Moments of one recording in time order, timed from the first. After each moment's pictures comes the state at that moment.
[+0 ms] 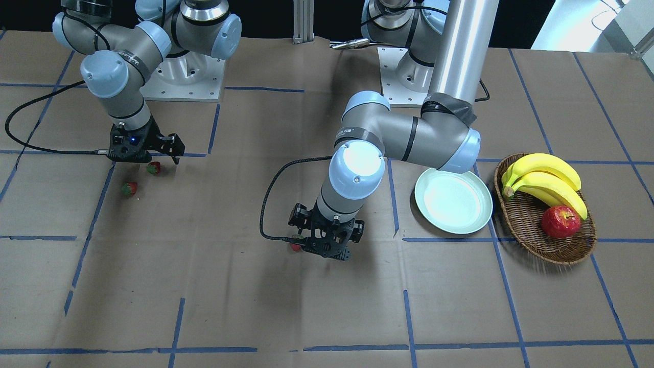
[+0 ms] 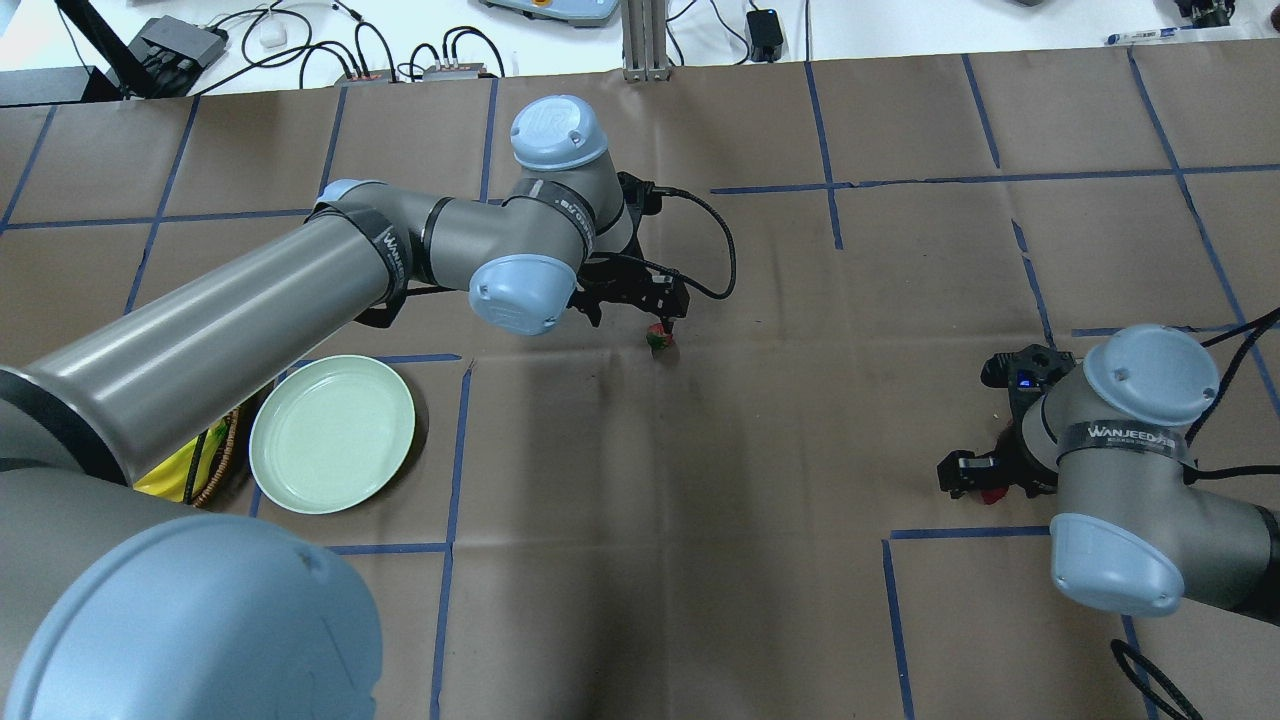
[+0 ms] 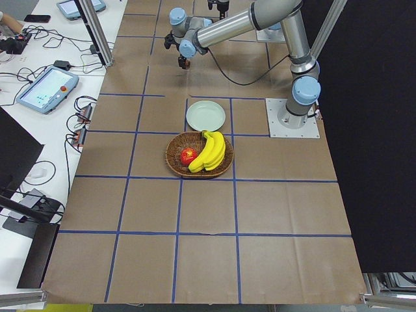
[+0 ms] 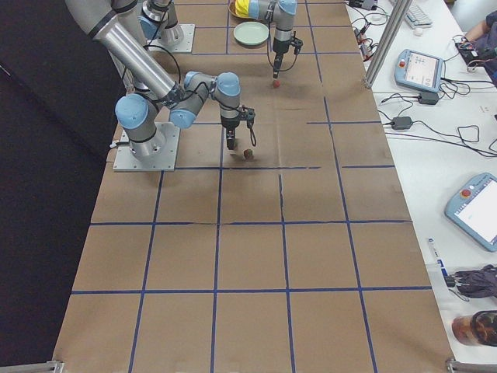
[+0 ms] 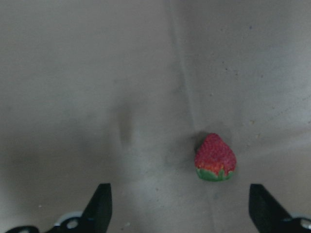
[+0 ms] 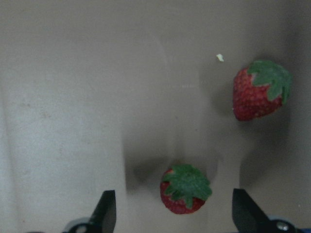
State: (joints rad) left arm -1.86 -2.14 -1.61 -0.98 1.40 -0.05; right arm 1.23 -1.58 2.48 -2.47 -1.59 -0.31
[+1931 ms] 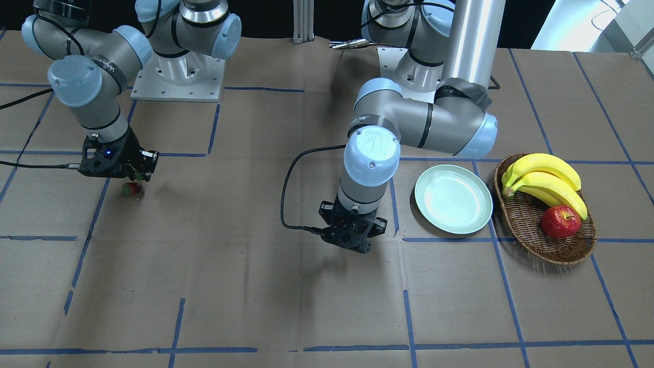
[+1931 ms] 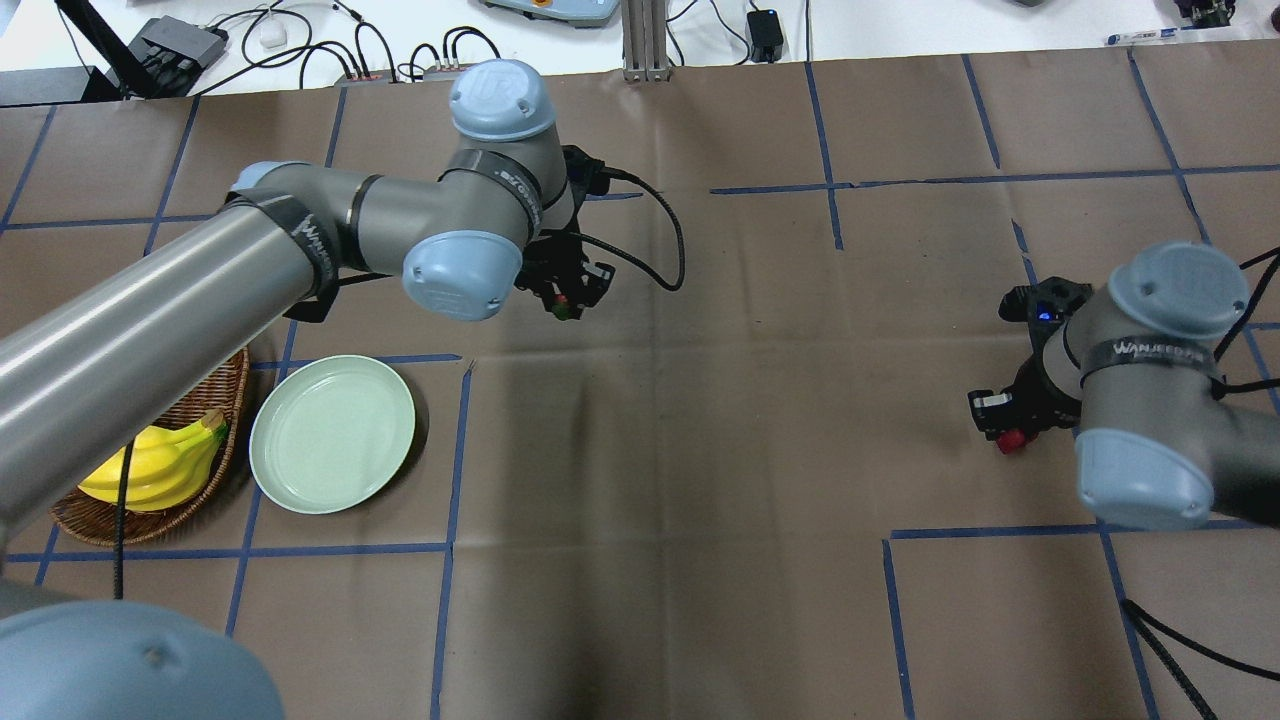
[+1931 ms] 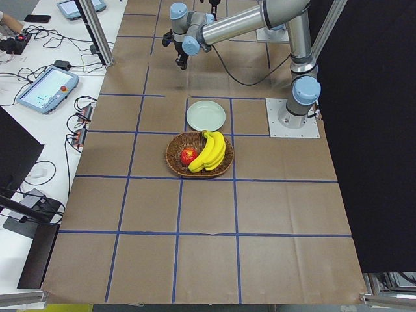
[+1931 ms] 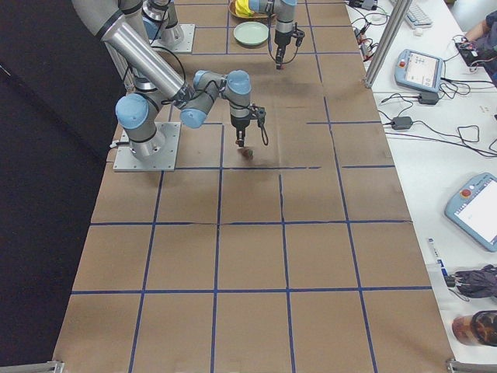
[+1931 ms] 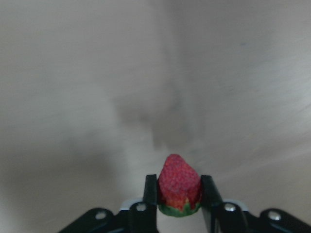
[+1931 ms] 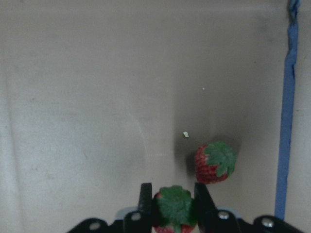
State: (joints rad) left arm -1.77 -1.96 -1.70 -1.09 1.61 0.16; right arm 1.25 -1.55 2.27 -2.32 -1.59 -0.31
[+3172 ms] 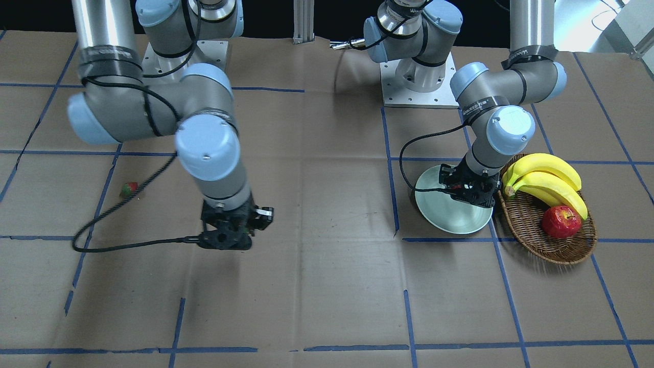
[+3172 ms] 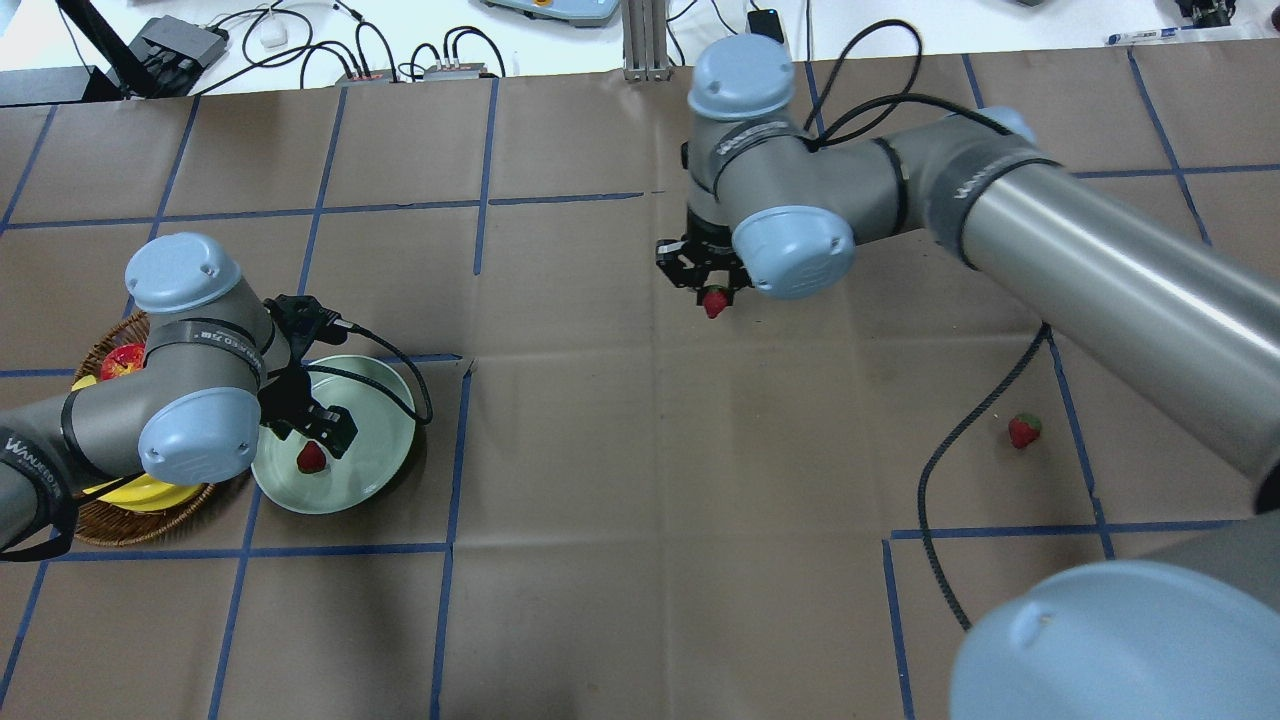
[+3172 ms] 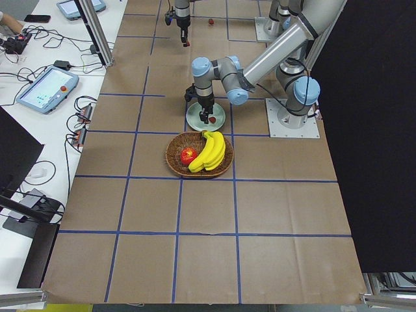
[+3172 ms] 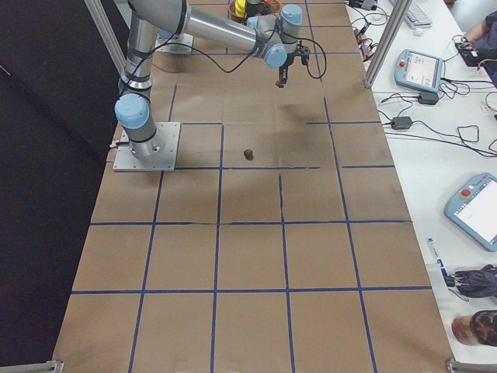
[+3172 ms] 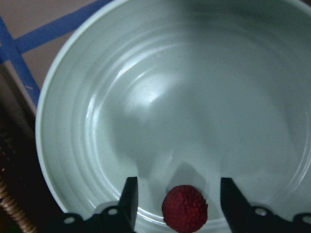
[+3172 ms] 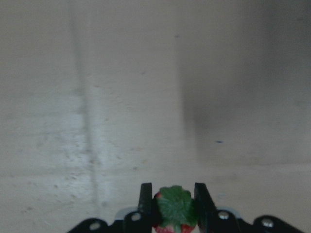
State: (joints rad) left arm -1.28 -1.76 -2.18 -0.86 1.71 0.61; right arm 1.88 -1.06 1.57 -2.08 -1.54 0.37
